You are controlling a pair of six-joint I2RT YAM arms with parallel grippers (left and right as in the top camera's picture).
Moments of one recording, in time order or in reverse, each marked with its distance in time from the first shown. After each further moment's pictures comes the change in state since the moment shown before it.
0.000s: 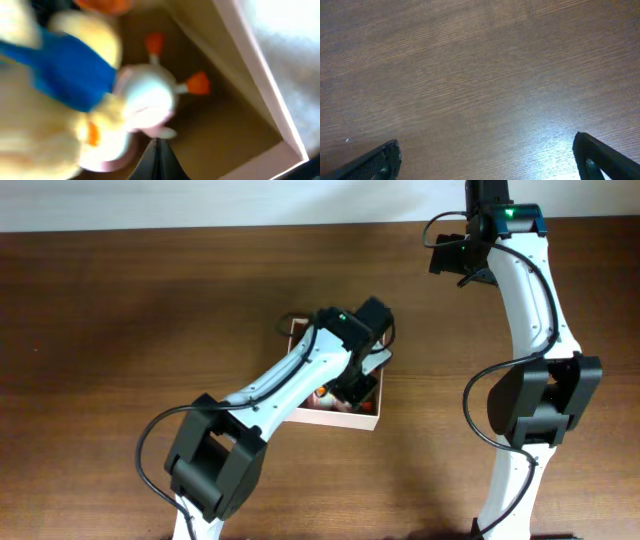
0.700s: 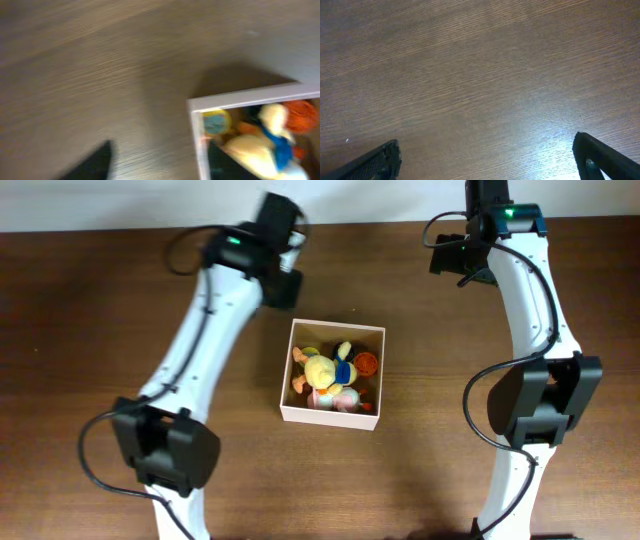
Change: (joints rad) left arm 0.384 0.000 0.378 -0.047 -0.215 -0.086; right arm 0.000 0.000 0.000 0.000 0.000 0.000
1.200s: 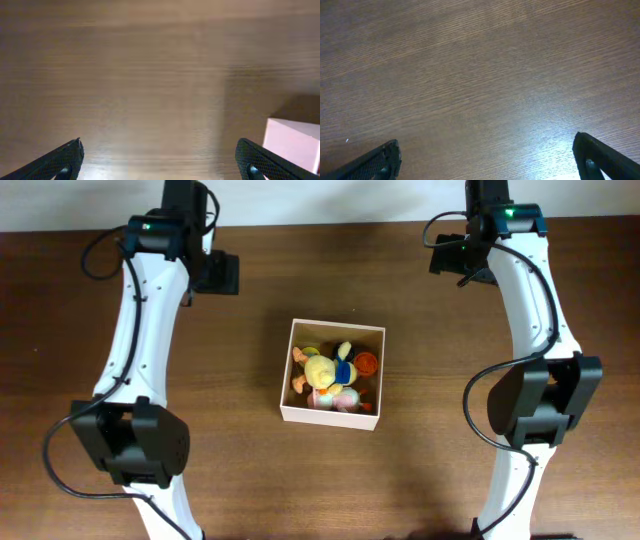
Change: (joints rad) left arm 0.233 0.000 0.011 -0.009 -0.013 -0.016; right arm 0.000 0.000 0.000 0.000 0.000 0.000
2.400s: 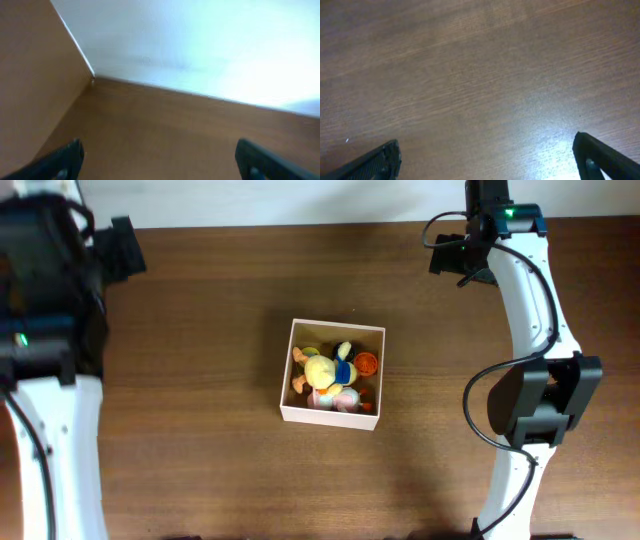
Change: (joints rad) left arm 0.196 -0.623 -0.412 0.508 -0.109 0.019; right arm 0.000 0.000 0.000 0.000 0.000 0.000
